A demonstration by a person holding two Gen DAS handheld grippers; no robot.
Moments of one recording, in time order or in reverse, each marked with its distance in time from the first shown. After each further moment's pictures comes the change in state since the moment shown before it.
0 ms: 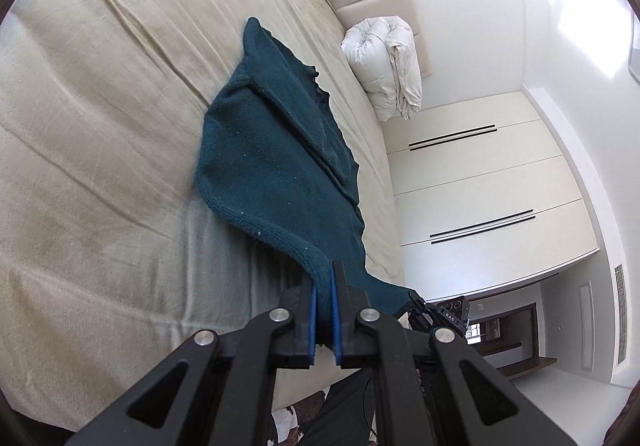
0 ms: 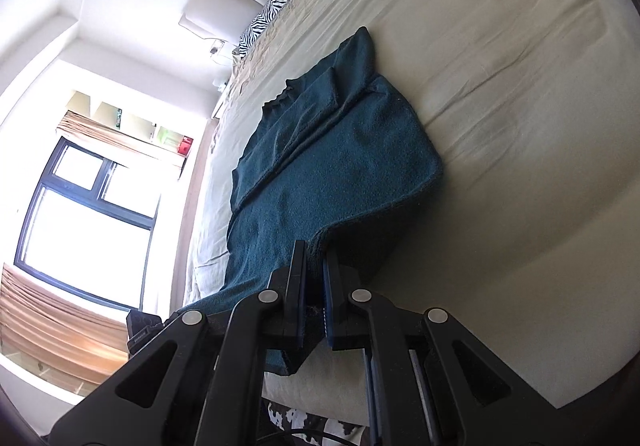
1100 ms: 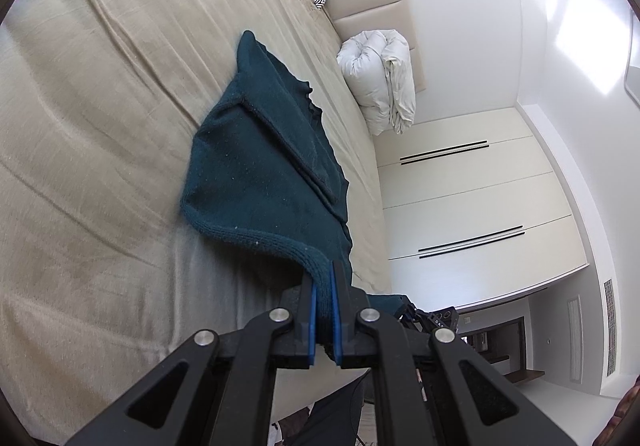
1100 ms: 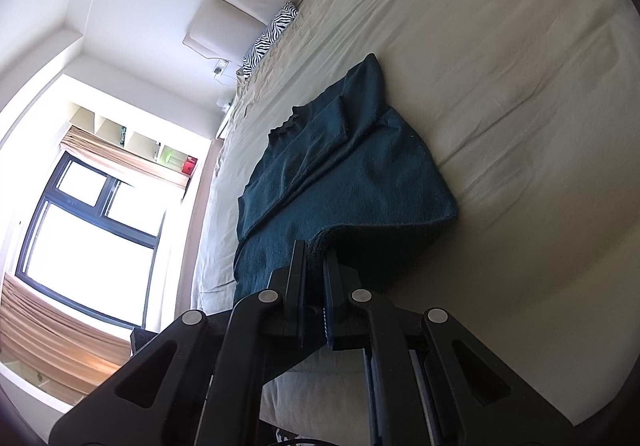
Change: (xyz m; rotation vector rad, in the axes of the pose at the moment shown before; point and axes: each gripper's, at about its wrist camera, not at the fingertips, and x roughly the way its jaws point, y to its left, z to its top) left arm -0.001 0.000 0.016 -0.030 -0.033 -0.043; right arm -0.001 0.010 0.017 0.009 -0.075 0.012
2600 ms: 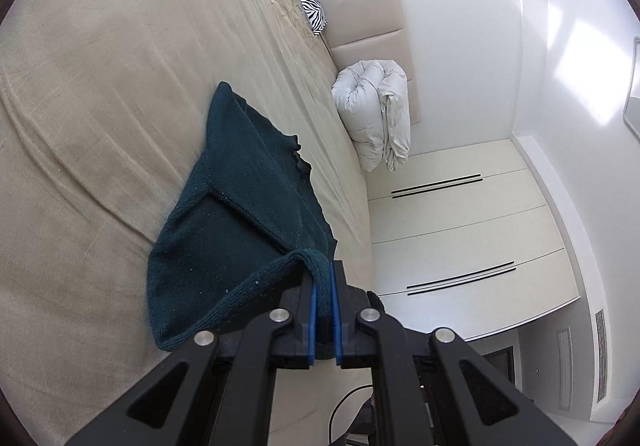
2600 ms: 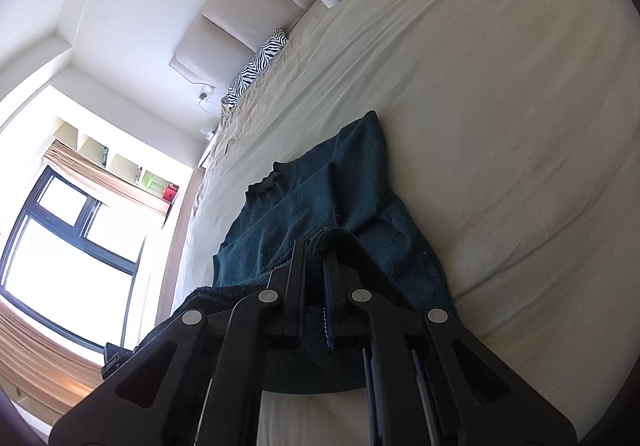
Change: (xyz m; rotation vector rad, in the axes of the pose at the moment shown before) left arm 0.049 -0.008 0.104 -0.039 -0.092 -0.040; right arm 0.070 0.003 0.090 -0.019 -0.118 -0.077
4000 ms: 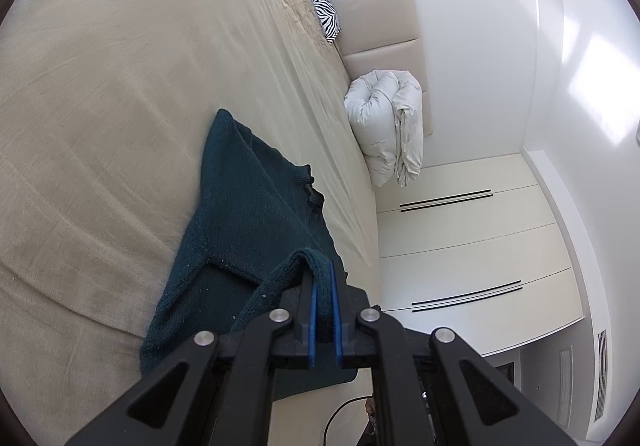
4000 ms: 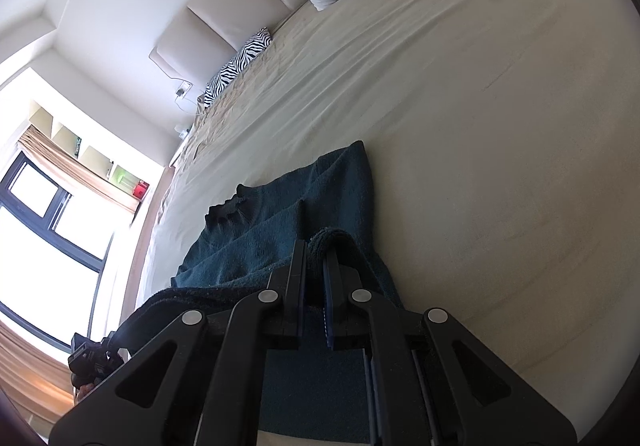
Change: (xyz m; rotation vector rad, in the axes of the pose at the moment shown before) left arm 0.044 0.015 0.058 -0.040 -0.019 0.020; right arm 0.071 -0.002 0.043 -0.054 -0.024 -0.107
